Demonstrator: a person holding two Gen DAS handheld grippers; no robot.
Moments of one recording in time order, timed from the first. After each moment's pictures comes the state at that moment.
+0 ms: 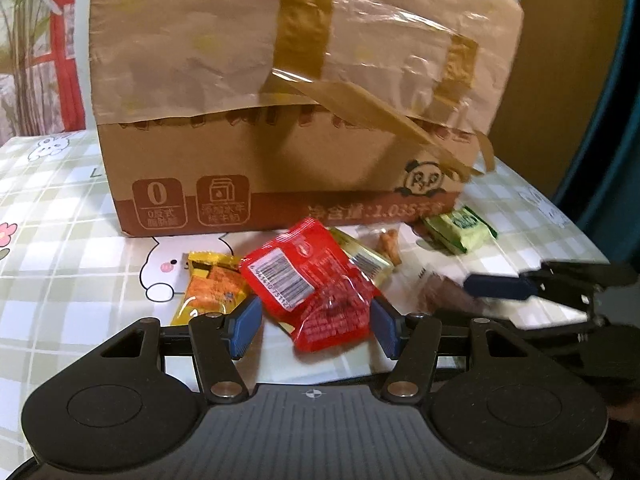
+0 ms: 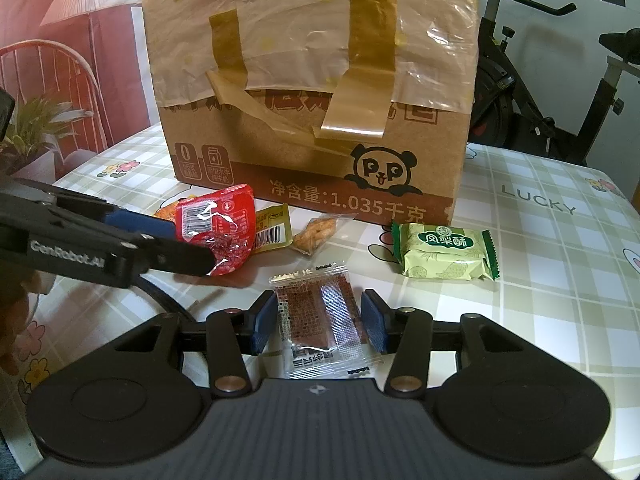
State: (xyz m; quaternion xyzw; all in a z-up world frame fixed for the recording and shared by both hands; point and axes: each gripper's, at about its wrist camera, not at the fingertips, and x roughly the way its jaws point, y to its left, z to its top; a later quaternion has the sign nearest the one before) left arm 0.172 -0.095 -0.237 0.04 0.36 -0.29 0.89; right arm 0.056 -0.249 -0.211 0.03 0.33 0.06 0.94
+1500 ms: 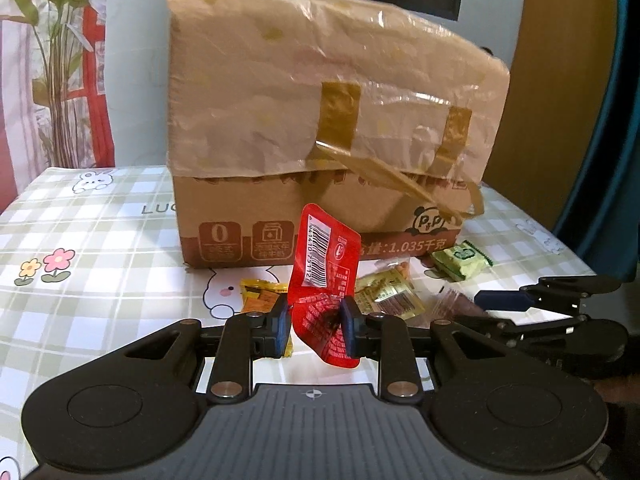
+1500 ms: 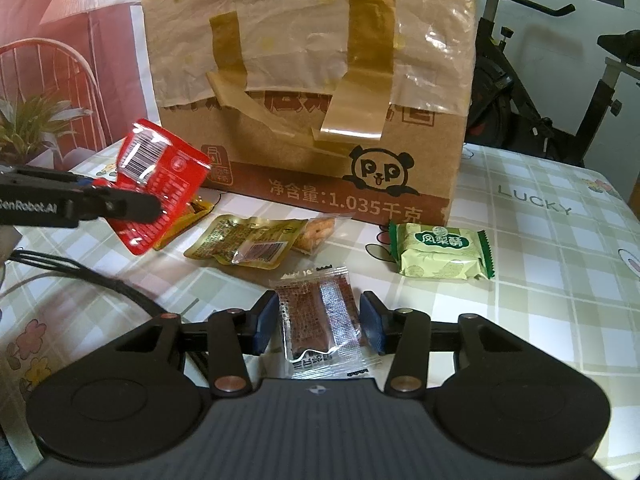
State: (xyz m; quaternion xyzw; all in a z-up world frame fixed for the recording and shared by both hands) left arm 0.142 -0.048 -0.196 0.03 0.31 -0.28 0.91; right arm 0.050 -0.250 -0.204 0.03 0.33 0.06 0.94
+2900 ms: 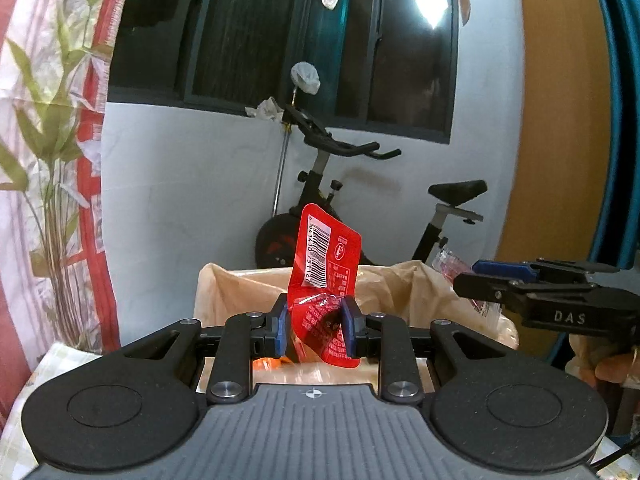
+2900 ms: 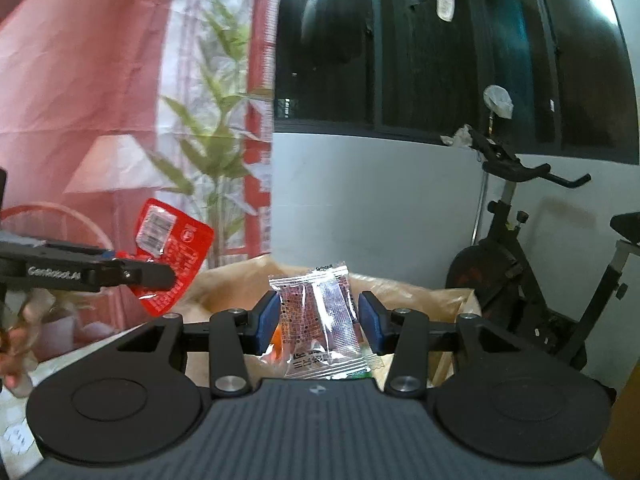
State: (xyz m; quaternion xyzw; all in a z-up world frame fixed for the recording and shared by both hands) left arm 0.237 -0.074 -0.034 0.01 0.15 -0.28 0.95; right arm 0.135 -0.271 -0.004 0.01 0.12 0.08 0.99
